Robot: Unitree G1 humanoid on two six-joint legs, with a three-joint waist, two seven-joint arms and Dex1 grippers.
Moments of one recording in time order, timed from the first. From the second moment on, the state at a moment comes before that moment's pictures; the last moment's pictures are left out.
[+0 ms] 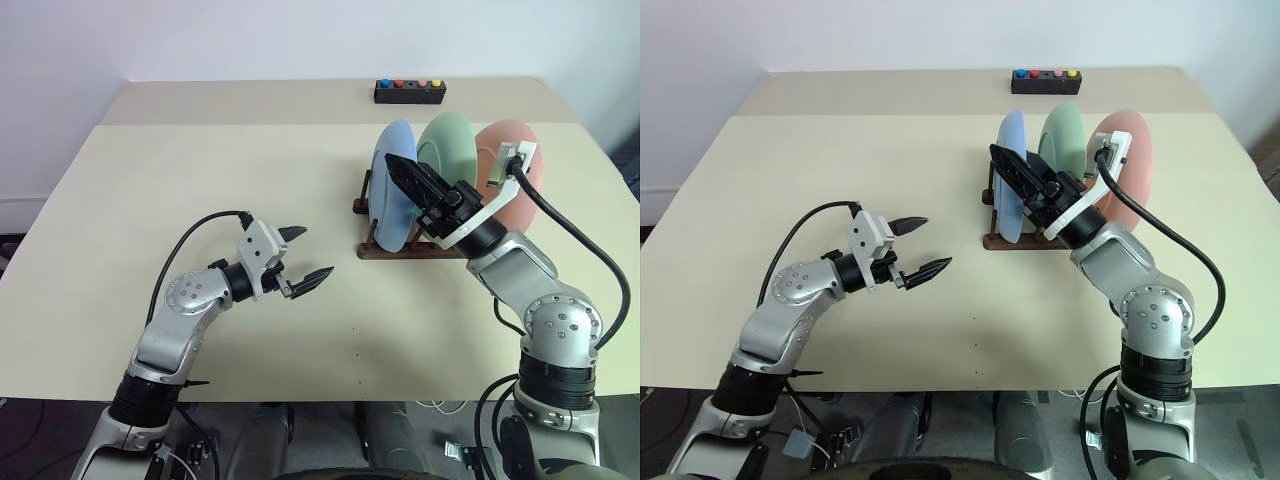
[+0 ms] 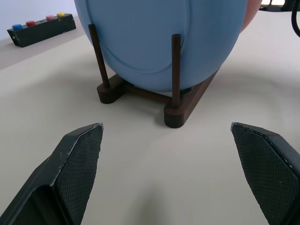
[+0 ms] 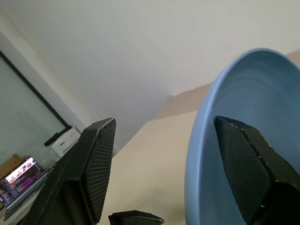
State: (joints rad) left arm -0.27 0.42 -0.14 -0.24 -0.27 0.28 -0.74; right arm -0.39 -0.36 -0.23 -0.40 1.24 0.71 0.13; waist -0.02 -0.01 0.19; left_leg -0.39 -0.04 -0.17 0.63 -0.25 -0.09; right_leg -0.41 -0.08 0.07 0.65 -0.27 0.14
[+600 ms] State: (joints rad) left arm -0.27 0.41 -0.15 -0.24 -0.27 0.28 -0.75; right arm -0.33 -0.56 -0.28 -0.58 1.25 0.71 0.13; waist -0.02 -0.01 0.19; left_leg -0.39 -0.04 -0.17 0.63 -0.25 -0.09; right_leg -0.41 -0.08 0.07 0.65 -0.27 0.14
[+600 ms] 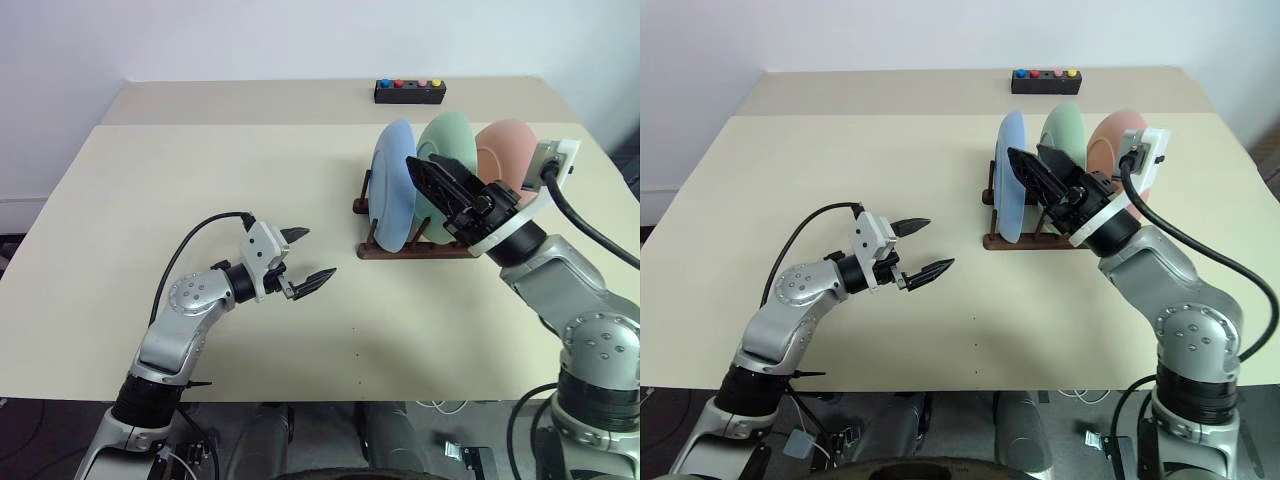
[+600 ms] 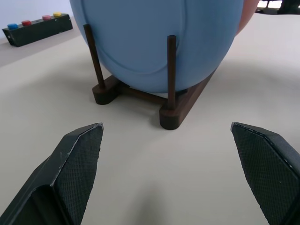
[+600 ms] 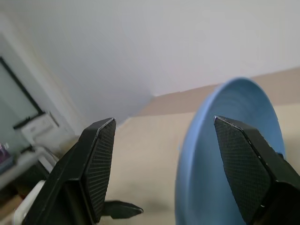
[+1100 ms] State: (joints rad) left arm -0.27 0.41 -0.15 -0.24 -0.27 0.29 -0.75; right arm -0.28 -0.80 -0.54 -0.42 1.09 0.62 0.41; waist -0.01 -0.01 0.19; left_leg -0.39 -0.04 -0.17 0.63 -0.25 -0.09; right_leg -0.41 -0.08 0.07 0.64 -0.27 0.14
